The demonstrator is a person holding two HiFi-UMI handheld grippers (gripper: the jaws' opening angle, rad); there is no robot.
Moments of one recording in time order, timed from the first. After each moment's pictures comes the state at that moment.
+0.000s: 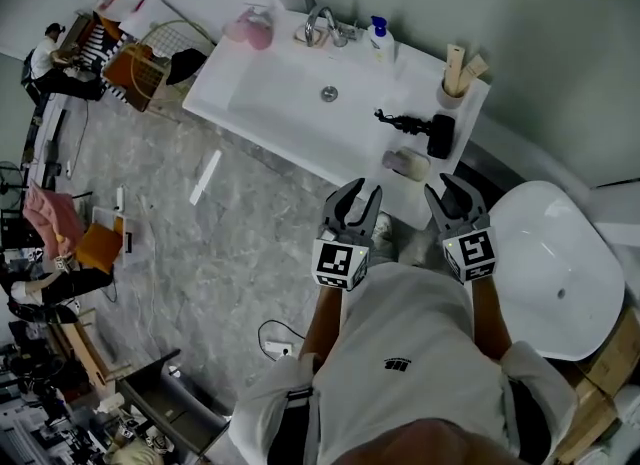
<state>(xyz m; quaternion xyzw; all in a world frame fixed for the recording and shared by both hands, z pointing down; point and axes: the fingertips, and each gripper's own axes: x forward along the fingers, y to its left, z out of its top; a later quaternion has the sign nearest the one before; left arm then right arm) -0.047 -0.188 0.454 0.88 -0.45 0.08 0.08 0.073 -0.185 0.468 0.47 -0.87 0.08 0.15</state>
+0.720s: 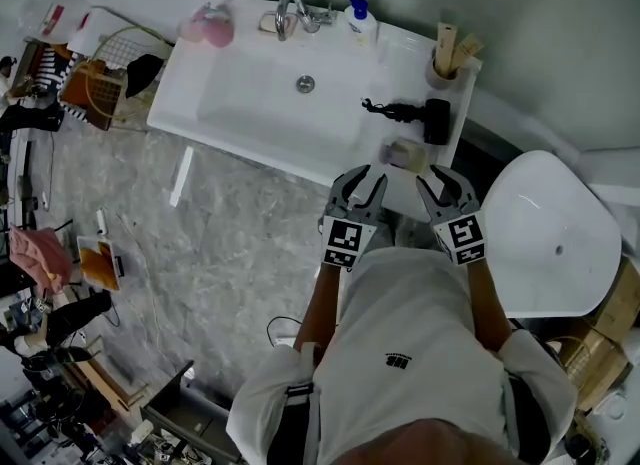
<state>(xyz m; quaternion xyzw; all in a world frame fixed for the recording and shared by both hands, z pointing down) -0.039 -0.244 0.542 0.92 -0.34 0.17 0.12 0.051 -0.221 0.547 0.49 -0.83 0.14 0.23</state>
